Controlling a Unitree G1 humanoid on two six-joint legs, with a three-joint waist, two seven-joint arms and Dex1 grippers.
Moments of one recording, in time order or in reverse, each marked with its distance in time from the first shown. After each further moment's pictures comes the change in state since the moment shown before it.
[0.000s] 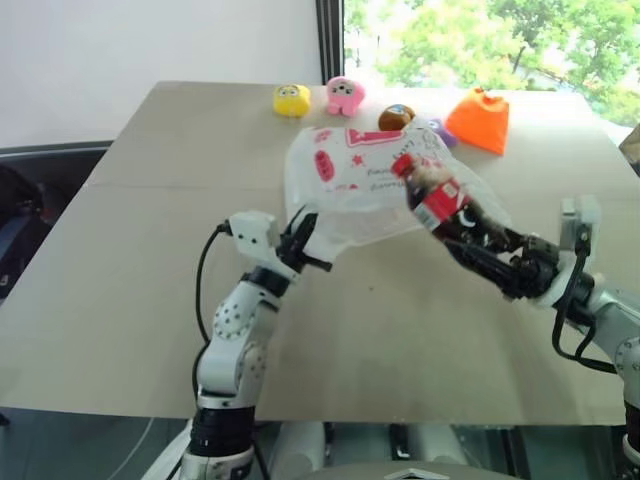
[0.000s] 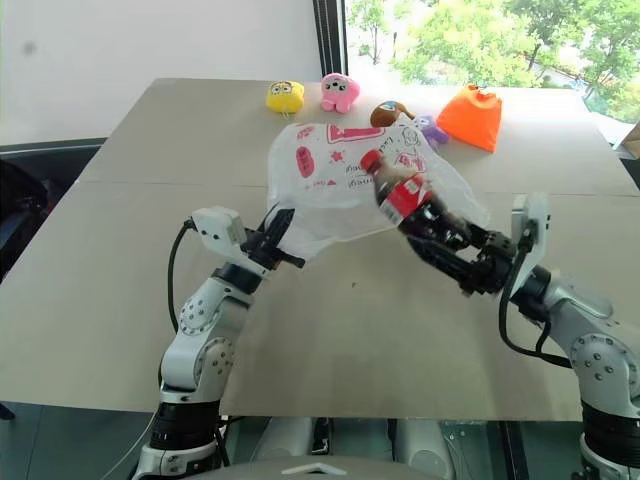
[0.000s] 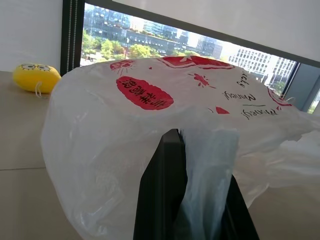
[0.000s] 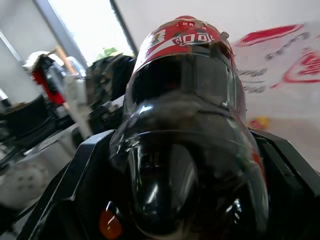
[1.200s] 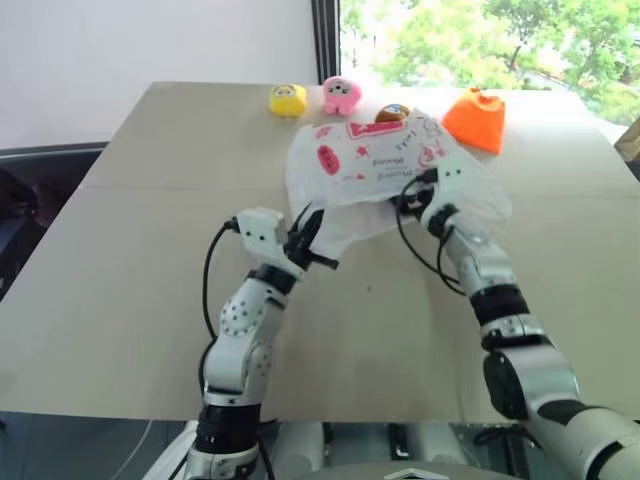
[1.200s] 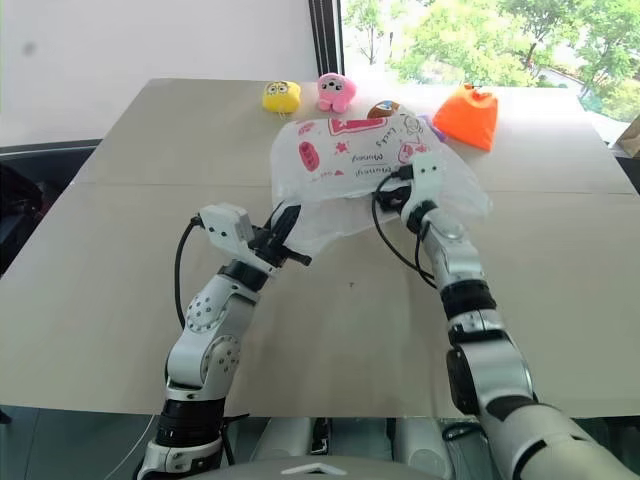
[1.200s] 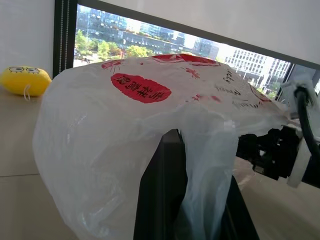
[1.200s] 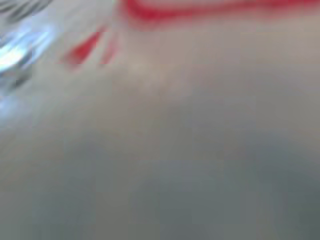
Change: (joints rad) left arm -0.011 -0.007 -0.019 -0.004 0.022 0.007 0.019; right arm -0.598 0.465 0.252 1.025 -0.768 -0.616 -0.318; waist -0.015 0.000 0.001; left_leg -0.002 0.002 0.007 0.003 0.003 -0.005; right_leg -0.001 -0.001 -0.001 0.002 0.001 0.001
